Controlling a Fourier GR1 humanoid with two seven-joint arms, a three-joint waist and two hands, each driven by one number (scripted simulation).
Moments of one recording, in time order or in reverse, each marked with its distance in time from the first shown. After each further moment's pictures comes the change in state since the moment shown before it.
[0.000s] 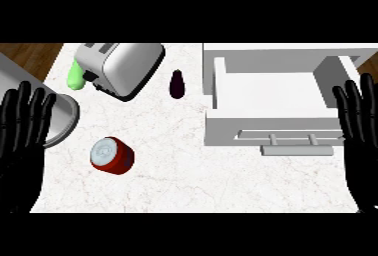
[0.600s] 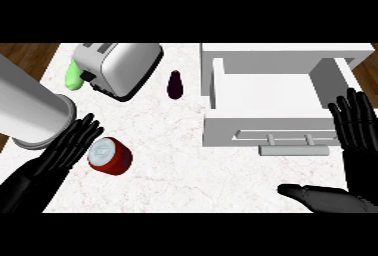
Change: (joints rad) left arm 0.086 0.185 -0.077 0.022 0.279 -0.353 0.104; right arm 0.084 -0.005 -0.031 0.025 0.002 -0.029 0.180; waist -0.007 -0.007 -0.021
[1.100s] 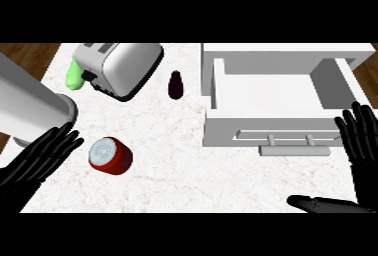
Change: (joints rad) left arm 0.053 0.067 0.125 -0.070 0.194 -0.100 0.161; right arm 0.087 -0.006 -0.032 -0.029 -0.025 0.033 0.042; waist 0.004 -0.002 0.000
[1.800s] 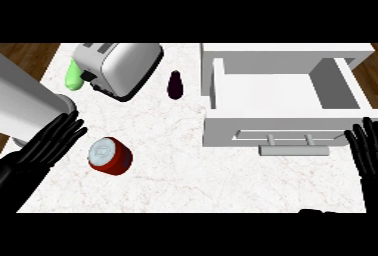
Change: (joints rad) left arm -0.069 -0.075 0.047 0.117 -0.057 -0.026 0.039; right arm 0.102 0.014 -0.064 0.015 -0.037 0.077 -0.114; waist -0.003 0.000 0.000
